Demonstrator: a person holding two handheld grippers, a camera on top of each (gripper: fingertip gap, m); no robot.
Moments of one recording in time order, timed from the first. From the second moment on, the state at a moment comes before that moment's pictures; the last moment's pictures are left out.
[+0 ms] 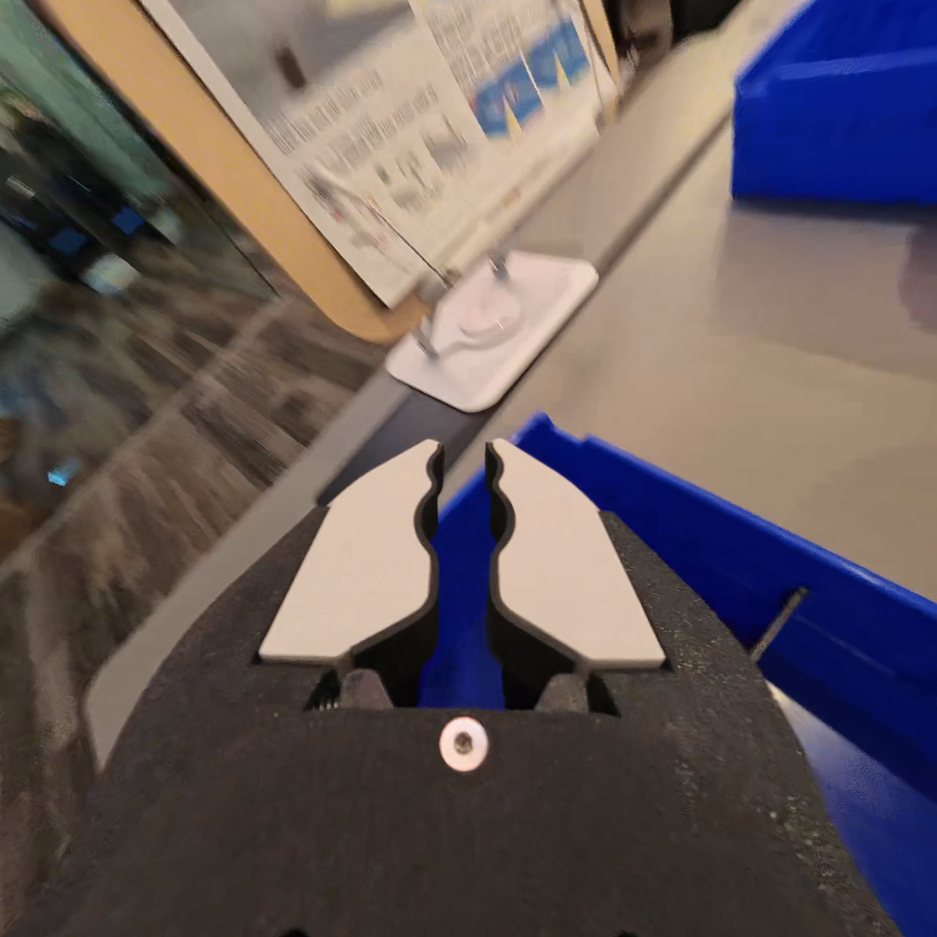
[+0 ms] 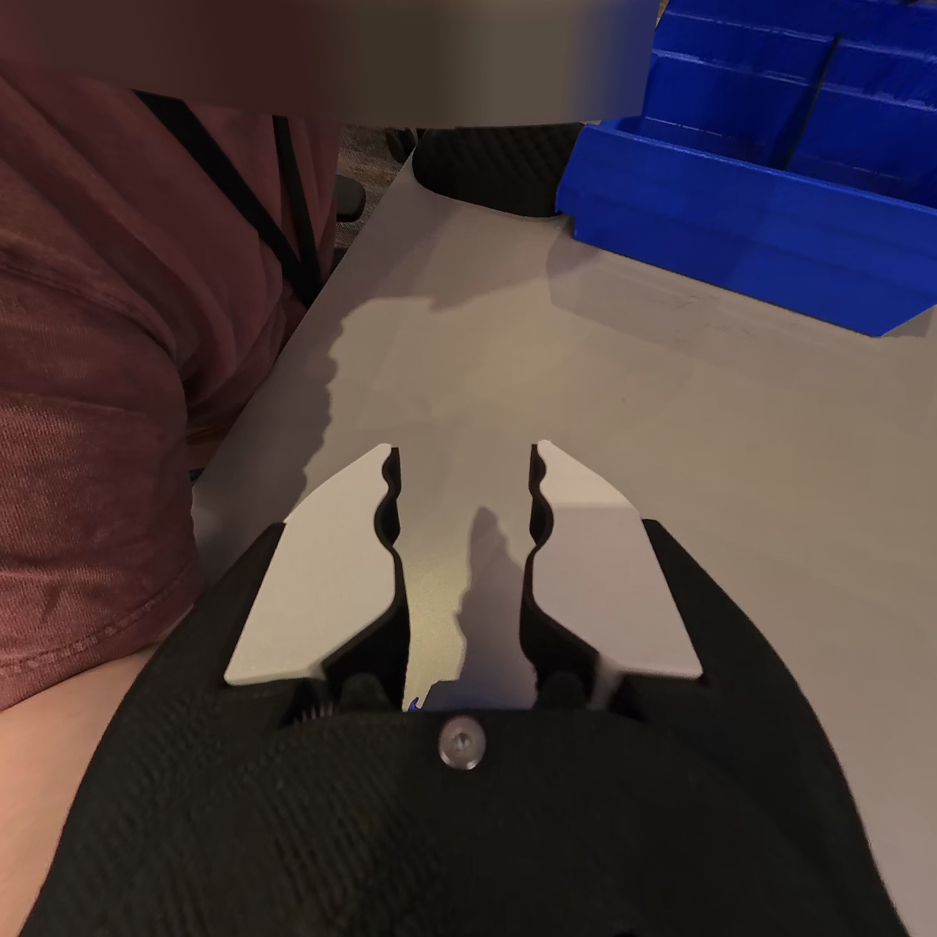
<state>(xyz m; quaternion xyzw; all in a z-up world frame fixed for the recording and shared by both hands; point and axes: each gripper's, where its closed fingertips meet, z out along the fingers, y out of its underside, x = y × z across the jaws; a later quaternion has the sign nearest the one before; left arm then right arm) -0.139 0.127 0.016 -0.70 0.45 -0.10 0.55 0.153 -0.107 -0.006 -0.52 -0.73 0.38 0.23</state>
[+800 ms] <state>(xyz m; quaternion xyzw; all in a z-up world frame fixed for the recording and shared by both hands) -0.143 0.112 0.012 -0.63 0.50 -0.20 0.56 0.155 -0.120 0.001 -0.50 -0.74 0.40 0.23</state>
